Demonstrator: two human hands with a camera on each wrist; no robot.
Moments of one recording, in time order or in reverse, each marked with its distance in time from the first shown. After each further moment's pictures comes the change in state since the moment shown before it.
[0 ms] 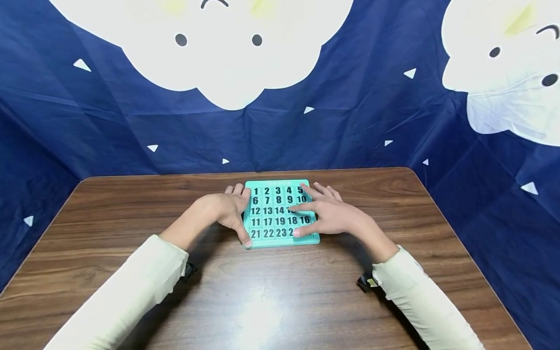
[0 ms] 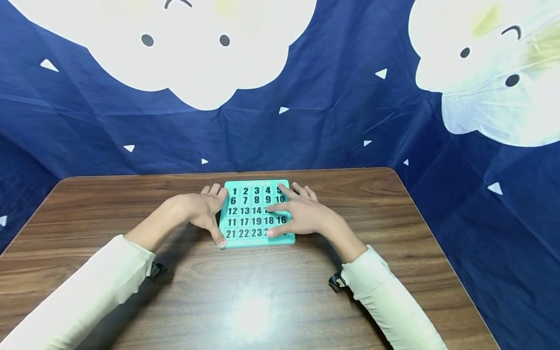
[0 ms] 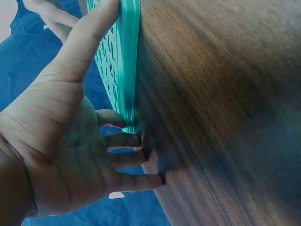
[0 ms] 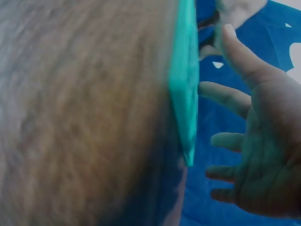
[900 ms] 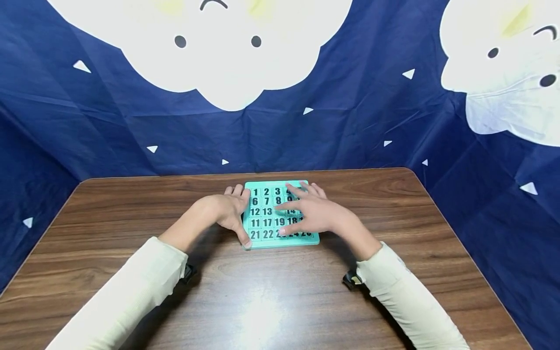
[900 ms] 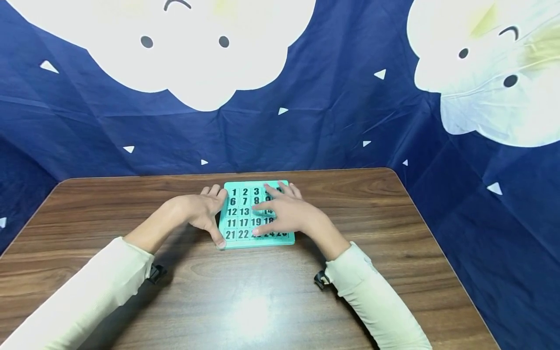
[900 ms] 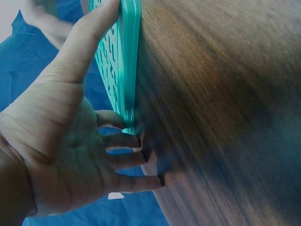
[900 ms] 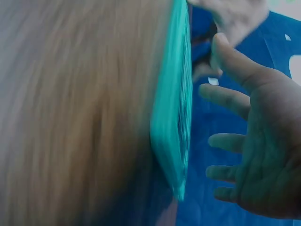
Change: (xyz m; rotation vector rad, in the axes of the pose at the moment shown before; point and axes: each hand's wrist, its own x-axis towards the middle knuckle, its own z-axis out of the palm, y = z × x) left_hand 0.001 -0.002 0.001 0.000 0.010 0.019; right_hand 0.030 -0.026 0.003 -0.050 -0.023 -0.022
